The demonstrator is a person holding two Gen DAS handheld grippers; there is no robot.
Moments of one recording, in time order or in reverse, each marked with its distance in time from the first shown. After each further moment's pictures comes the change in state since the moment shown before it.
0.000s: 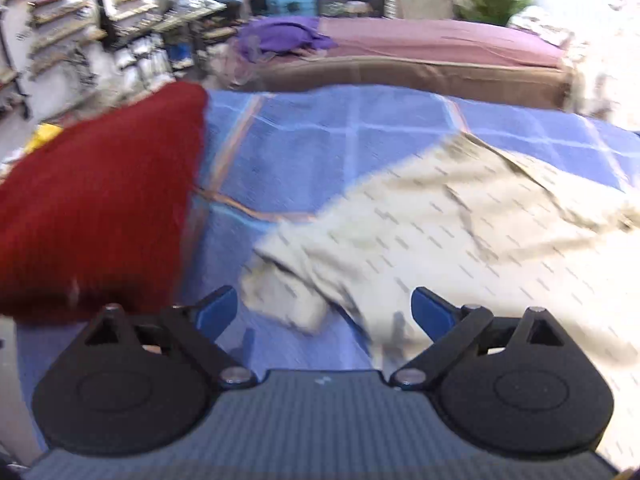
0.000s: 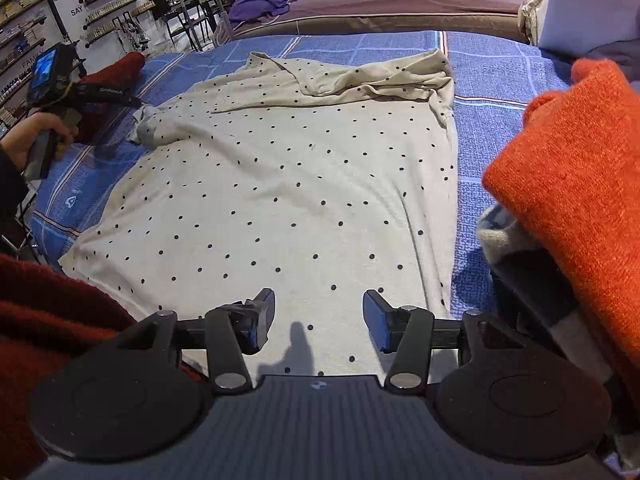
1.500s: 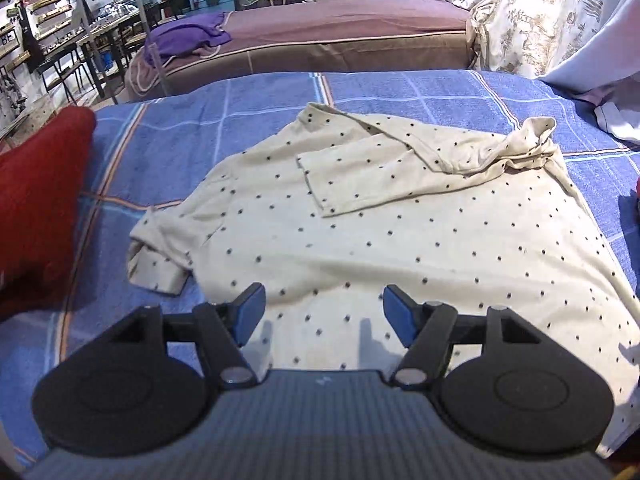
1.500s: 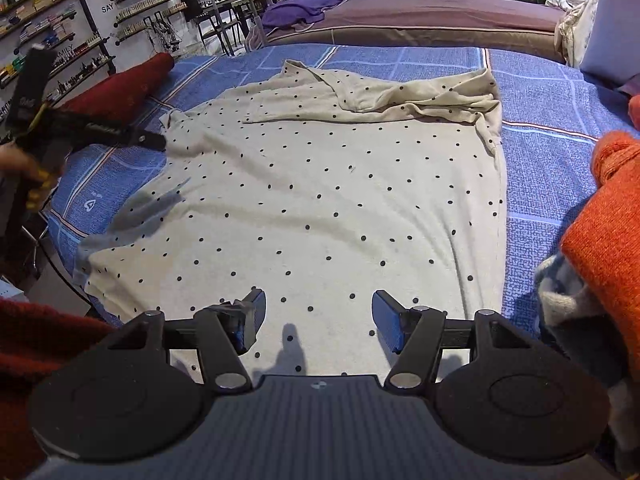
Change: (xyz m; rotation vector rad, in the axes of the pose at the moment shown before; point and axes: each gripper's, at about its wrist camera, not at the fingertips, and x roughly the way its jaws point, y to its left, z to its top) left arm -0.029 -0.097 0.010 0.142 0.039 -0.152; right arm 0.016 0.015 0.022 -0.089 -0.038 0.078
